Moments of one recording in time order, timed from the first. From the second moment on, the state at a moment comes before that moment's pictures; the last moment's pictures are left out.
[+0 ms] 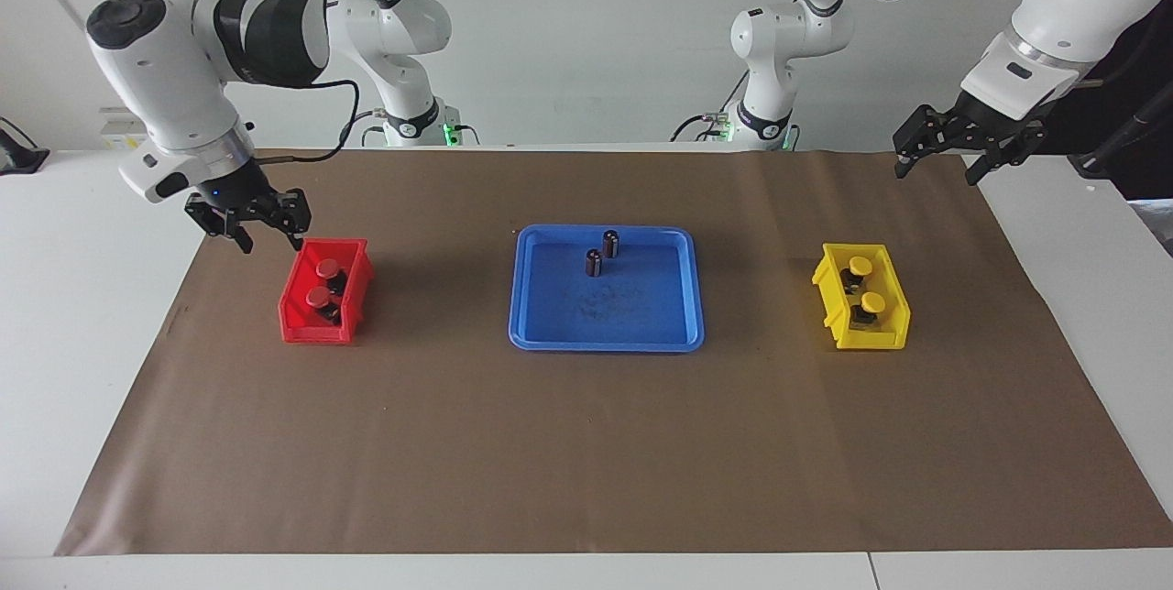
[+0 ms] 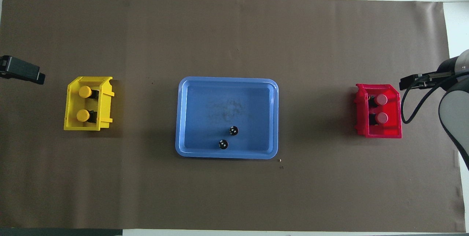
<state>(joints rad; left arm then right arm) 0.04 0.05 -0.13 -1.44 -0.02 1.44 0.12 0.01 0.00 -0.11 -1.93 -0.02 1.97 -0.14</state>
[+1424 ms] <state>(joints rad) 0.05 0.05 -0.13 -1.44 -0.02 1.44 0.12 0.00 0.05 -0.11 -2.22 -0.02 2.36 -0.15</state>
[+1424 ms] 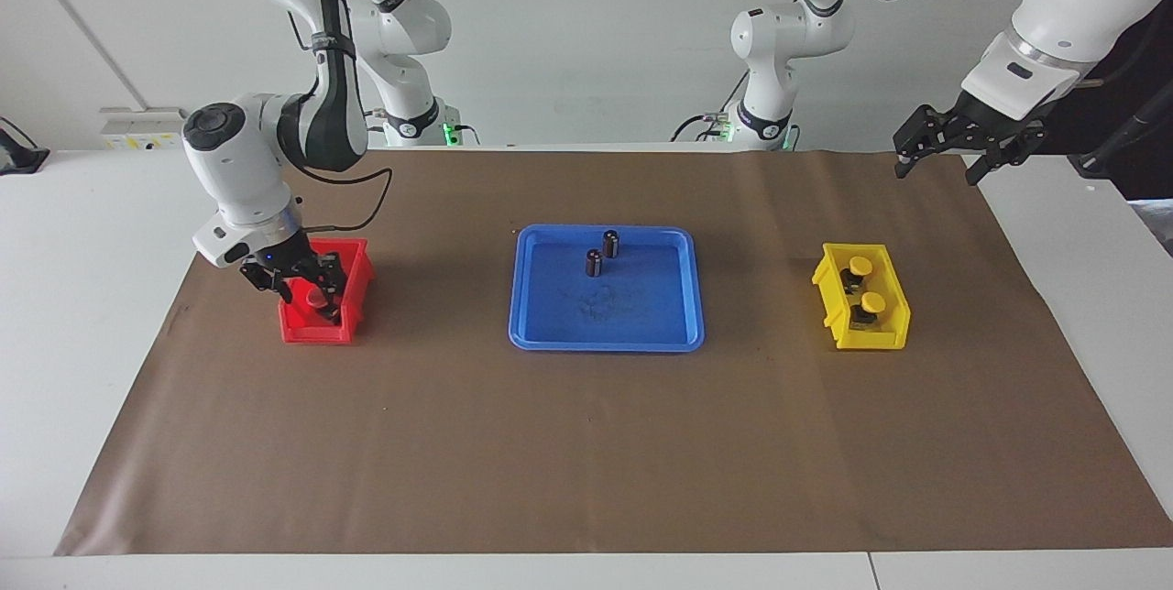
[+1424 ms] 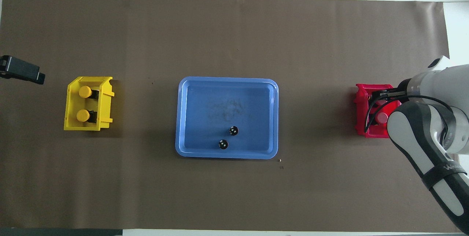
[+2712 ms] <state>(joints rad) 0.09 0.03 -0.12 -1.47 -0.02 1.44 0.12 0.01 0.05 -0.12 -2.10 -0.03 2.15 -0.27</state>
